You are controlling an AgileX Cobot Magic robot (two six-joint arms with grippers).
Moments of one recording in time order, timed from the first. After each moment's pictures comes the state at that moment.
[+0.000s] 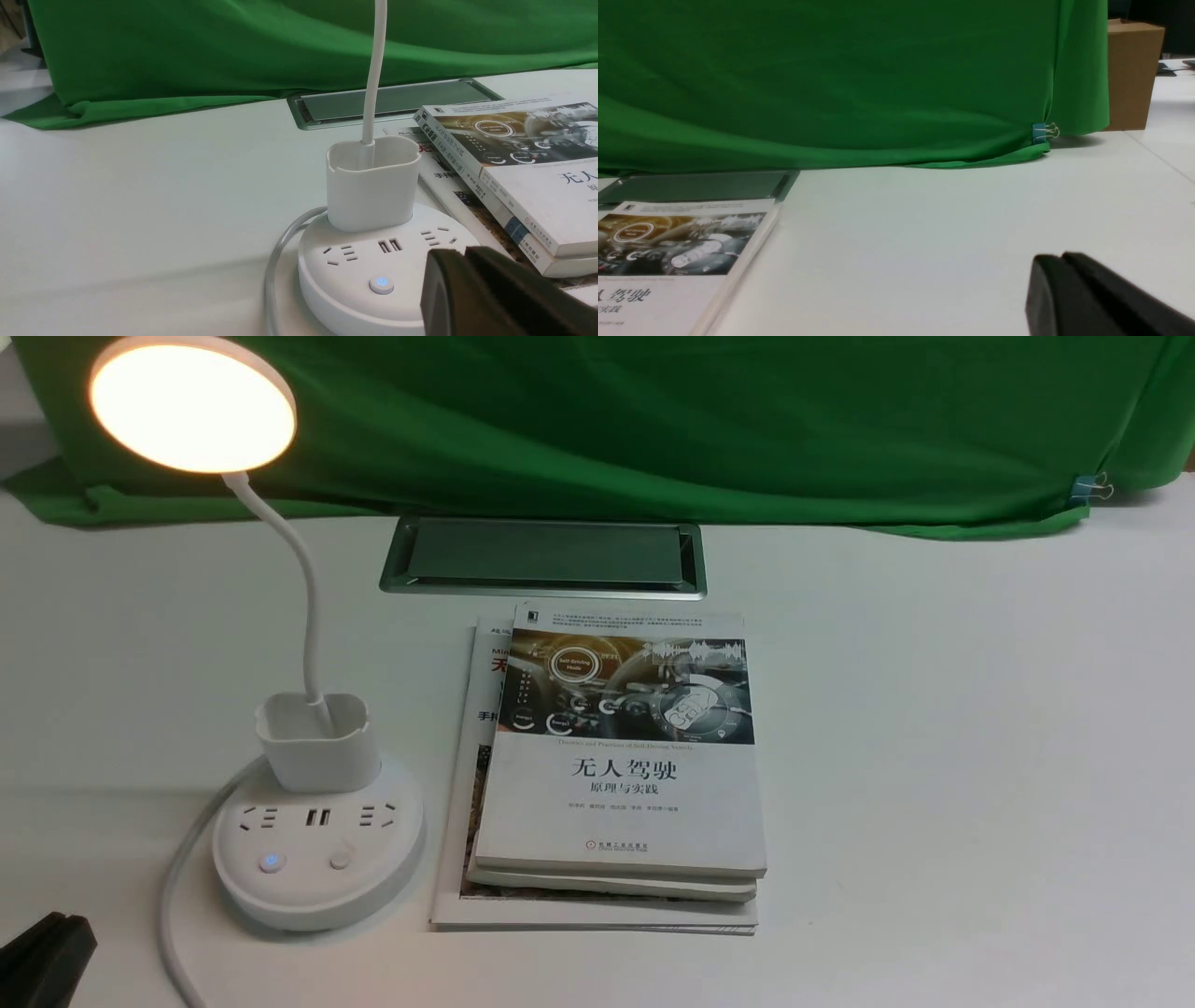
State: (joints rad) right arm 0.04 0.00 0.01 0.04 0.09 0.01; left arm -0.16 0.00 0.01 -0.01 0.21 0.11
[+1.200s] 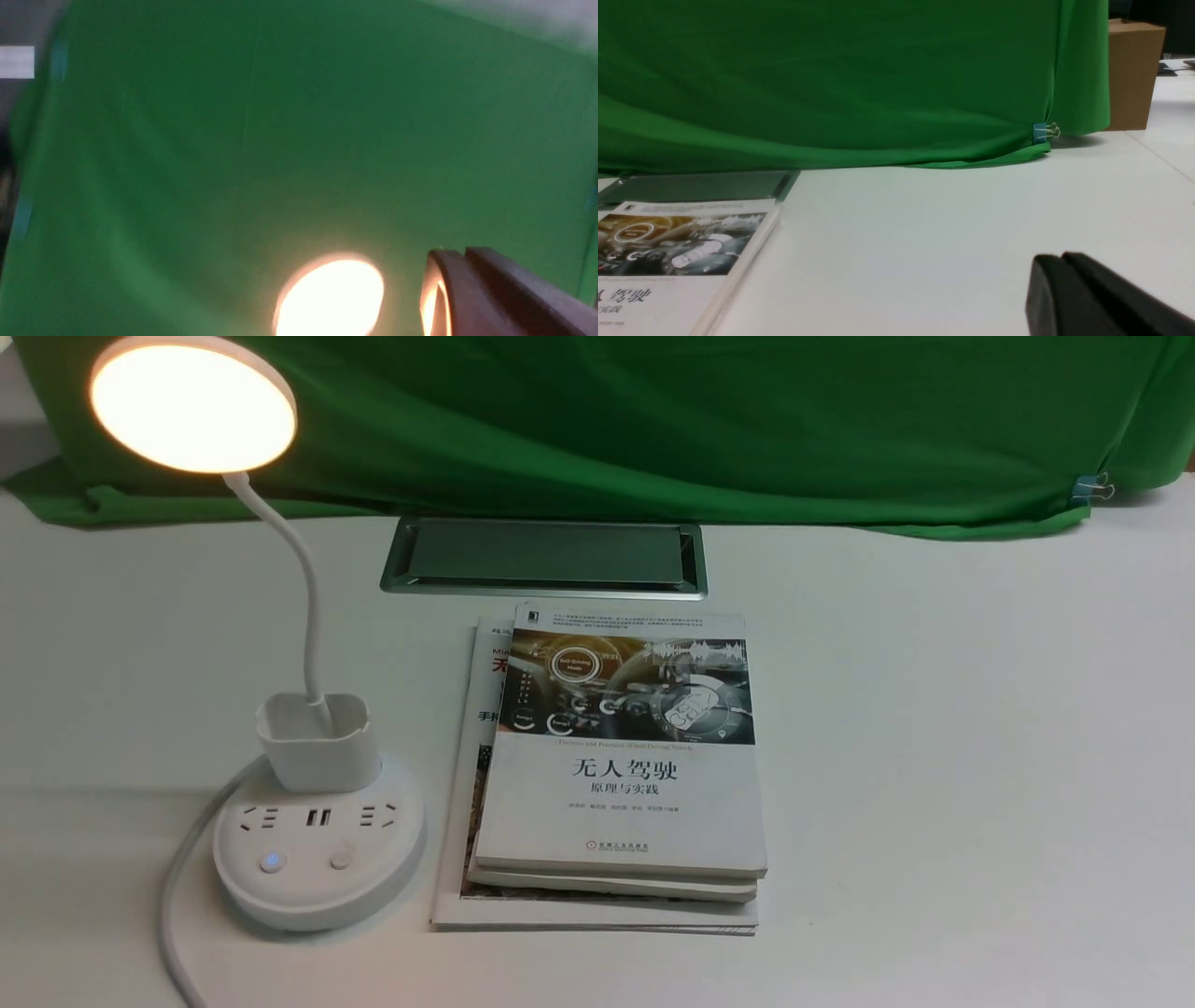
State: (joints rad) right arm 0.04 0.00 0.01 0.04 0.09 0.01; left arm -0.16 0.30 -0.57 -0.03 0.22 -0.09
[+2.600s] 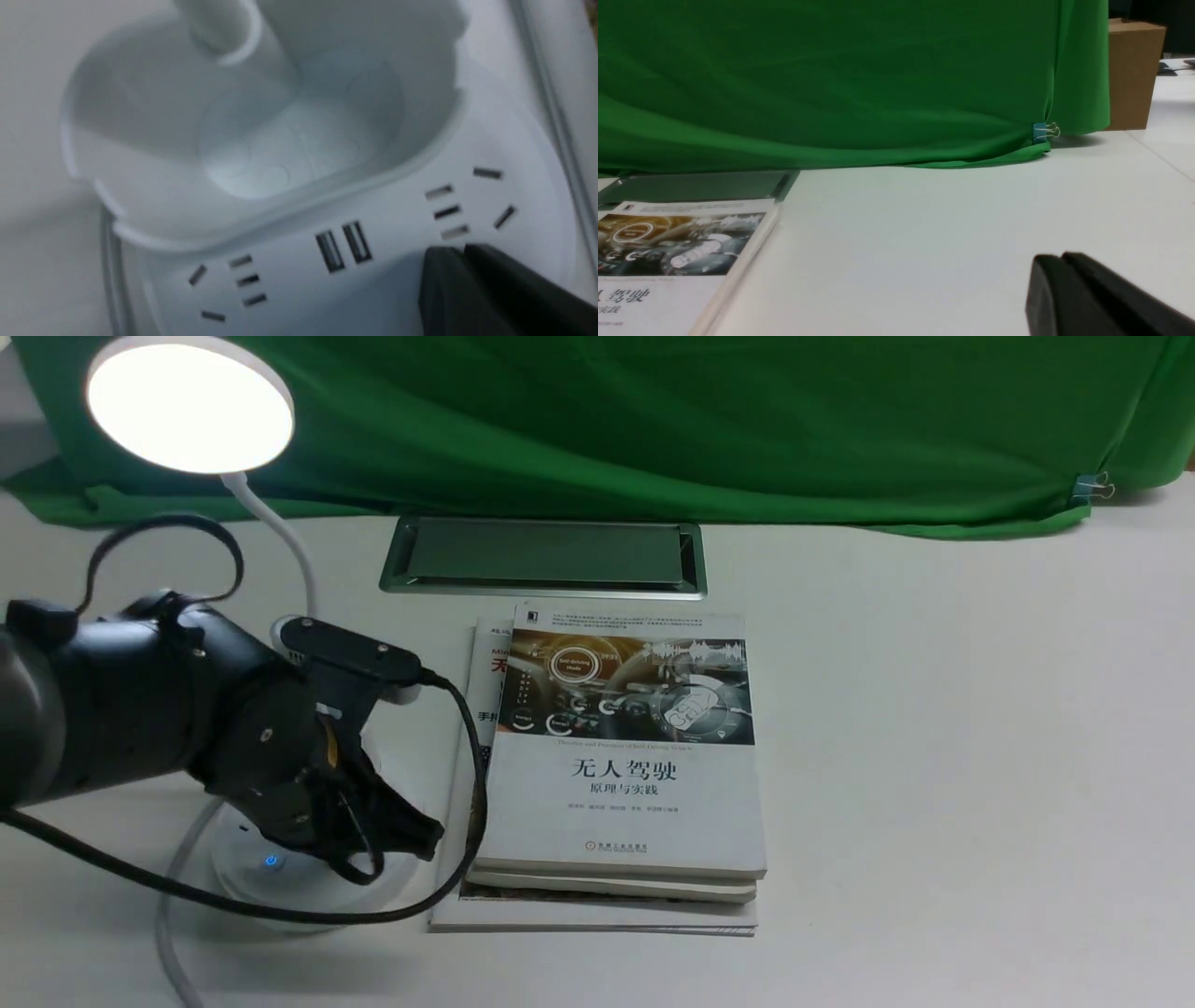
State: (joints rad) right arm 0.04 0.00 0.01 0.04 0.09 0.01; left arm -0.39 1.63 -0.87 0.20 0.56 -0.15
